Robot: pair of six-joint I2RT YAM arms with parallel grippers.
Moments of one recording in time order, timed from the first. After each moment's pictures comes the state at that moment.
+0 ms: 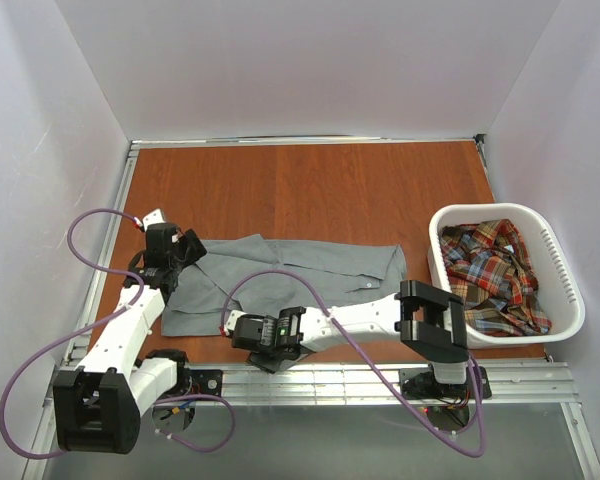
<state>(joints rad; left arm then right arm) -0.06 0.98 0.60 -0.35 -0.16 -0.51 1.51 1.88 1.29 -0.63 0.20 0.21</state>
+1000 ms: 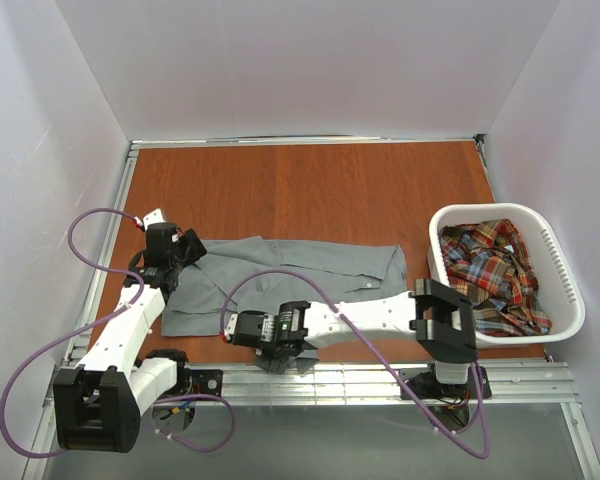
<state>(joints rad) -0.06 1.00 0.60 -0.34 -0.16 -0.50 1.51 1.86 1.36 -0.80 0.09 0.16</state>
